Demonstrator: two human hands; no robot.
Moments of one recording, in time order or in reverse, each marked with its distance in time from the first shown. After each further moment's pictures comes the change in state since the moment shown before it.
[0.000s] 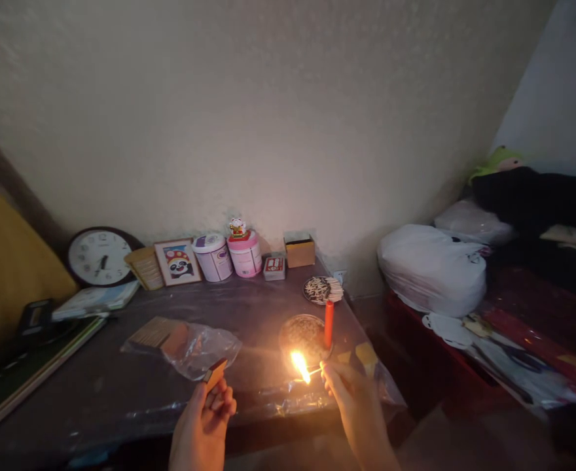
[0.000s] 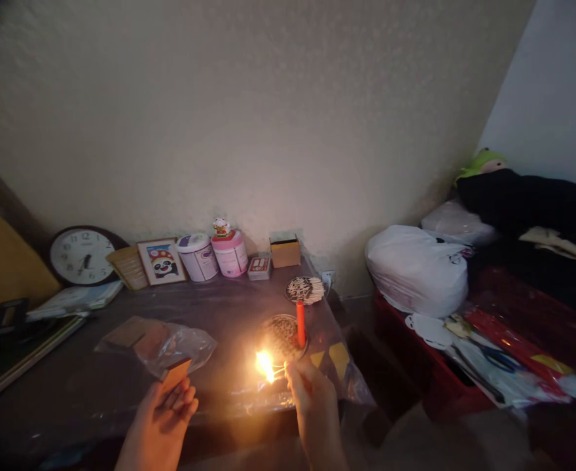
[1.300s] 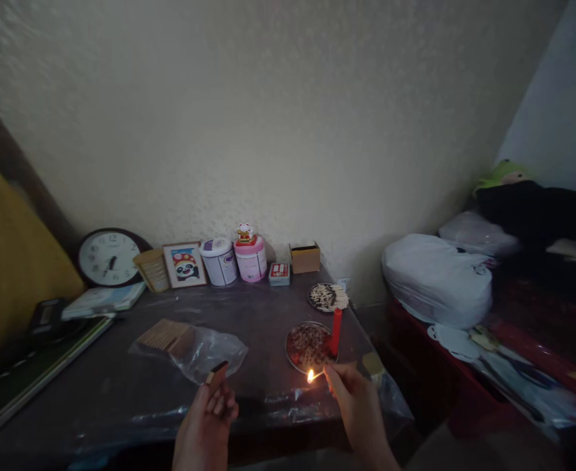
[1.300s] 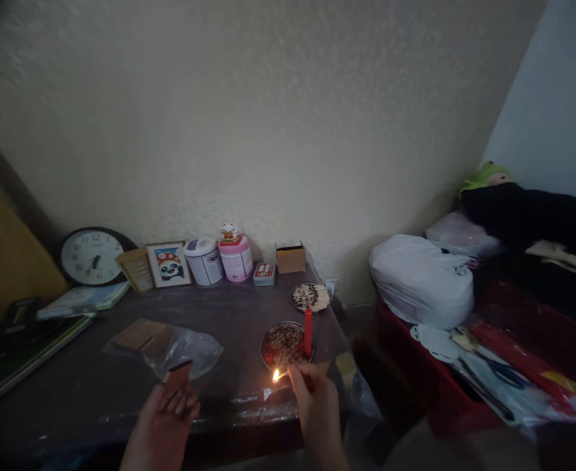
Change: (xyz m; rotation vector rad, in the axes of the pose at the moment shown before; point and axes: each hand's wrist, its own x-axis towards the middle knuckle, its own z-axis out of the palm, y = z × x) left_hand 0.009 0.007 -0.002 -0.097 -0.021 -0.049; right_hand 0.010 -0.006 0.010 0.044 0.036 0.059
